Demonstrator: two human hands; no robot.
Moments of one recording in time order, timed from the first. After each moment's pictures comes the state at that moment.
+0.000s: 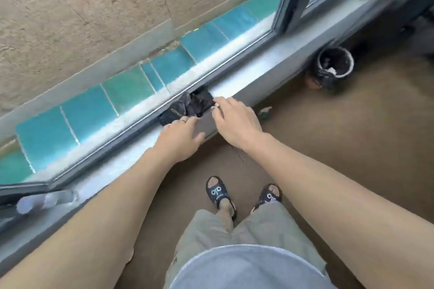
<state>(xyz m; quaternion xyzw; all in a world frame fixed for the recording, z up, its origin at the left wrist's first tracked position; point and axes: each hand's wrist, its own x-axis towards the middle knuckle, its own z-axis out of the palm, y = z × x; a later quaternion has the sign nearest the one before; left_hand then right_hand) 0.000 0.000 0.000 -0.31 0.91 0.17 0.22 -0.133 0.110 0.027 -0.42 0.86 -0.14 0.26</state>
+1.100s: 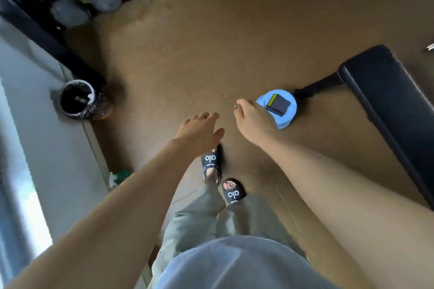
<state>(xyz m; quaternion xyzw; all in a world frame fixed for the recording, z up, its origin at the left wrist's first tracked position) -0.294 0.649 -0.024 0.37 0.86 0.00 0.36 -0.208 0.791 -0.051 0.32 0.88 -0.33 0.13</state>
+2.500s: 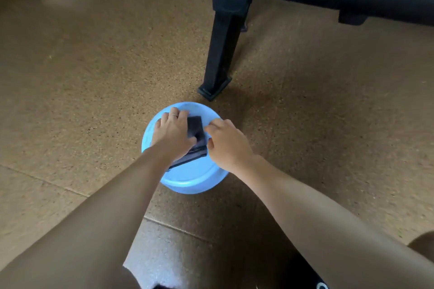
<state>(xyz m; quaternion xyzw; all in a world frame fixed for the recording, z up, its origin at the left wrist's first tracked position) -0.274 1.107 -0.704 0.63 0.74 -0.10 0.19 -0.111 1.107 -0.697 0.50 0.82 -0.27 0.03</state>
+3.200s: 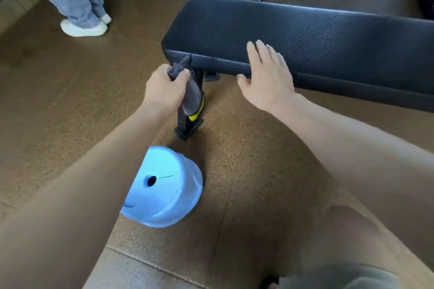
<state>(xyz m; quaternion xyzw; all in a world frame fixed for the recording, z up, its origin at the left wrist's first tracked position) -0.136 1.226 -0.498 0.47 0.76 0.35 0.28 0.080 1.282 -0.527 0.60 0.80 -0.04 -0.10</state>
